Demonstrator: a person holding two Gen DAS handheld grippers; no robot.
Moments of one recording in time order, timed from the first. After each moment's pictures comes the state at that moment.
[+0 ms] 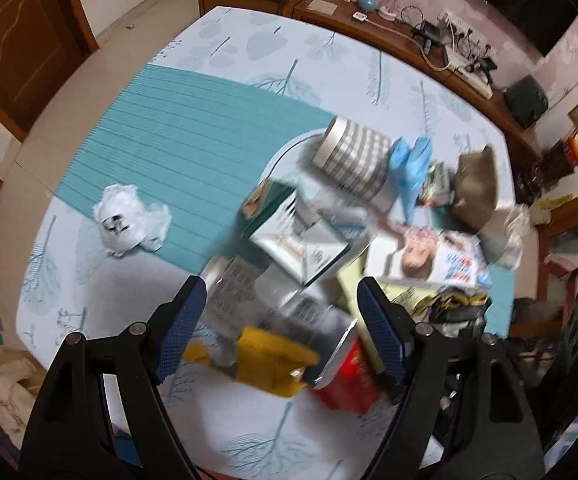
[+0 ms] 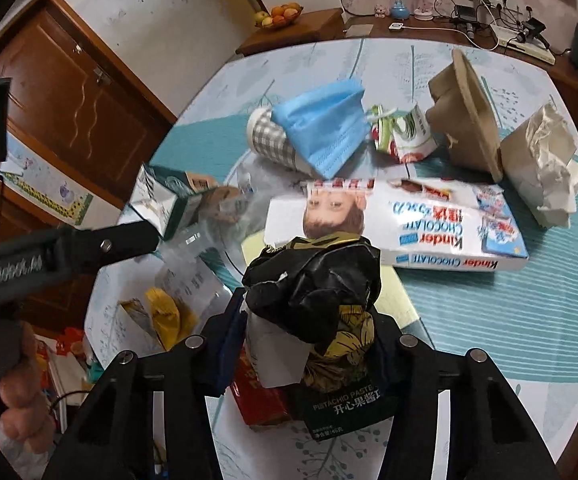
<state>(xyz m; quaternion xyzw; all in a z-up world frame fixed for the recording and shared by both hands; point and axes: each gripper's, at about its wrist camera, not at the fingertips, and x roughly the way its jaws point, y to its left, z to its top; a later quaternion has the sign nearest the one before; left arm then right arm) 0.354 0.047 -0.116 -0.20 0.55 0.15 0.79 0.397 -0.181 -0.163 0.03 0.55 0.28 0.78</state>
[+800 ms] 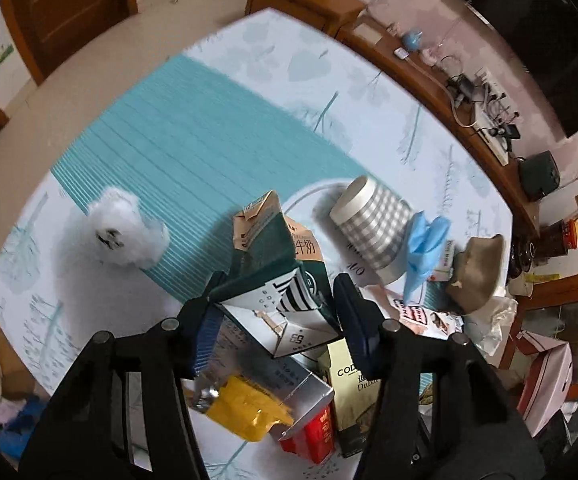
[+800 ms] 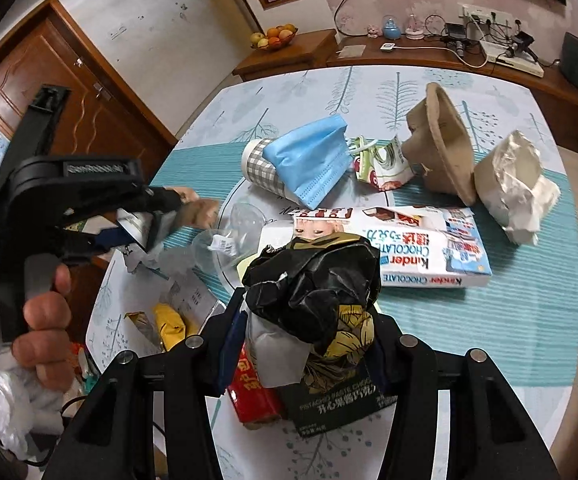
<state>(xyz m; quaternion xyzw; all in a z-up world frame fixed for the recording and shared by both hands) 0.374 0.081 -0.118 -0.29 0.51 0.21 0.78 0.384 -0.201 -0.136 0.04 0.53 0.26 0.81</state>
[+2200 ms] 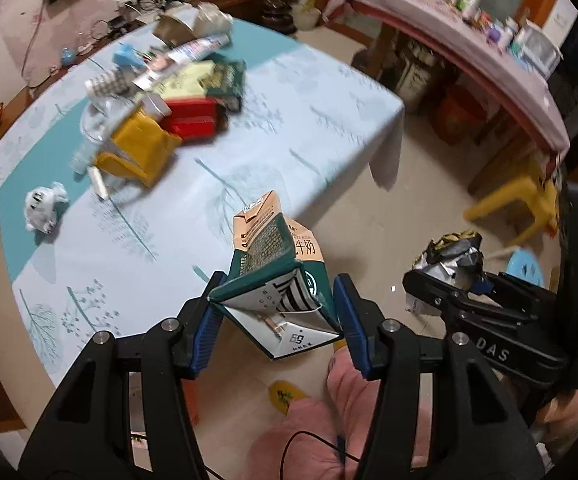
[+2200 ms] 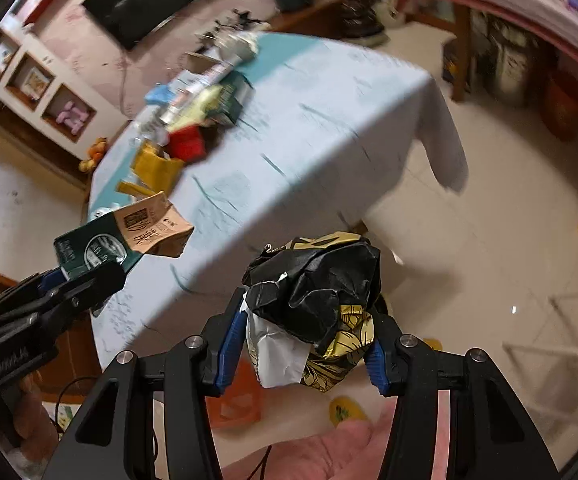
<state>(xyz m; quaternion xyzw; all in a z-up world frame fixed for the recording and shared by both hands) 0.047 -0.010 -0.111 0.16 0.53 -0.31 0.77 -0.080 -0.163 -0.157 0.30 0.49 -0.14 0.80</state>
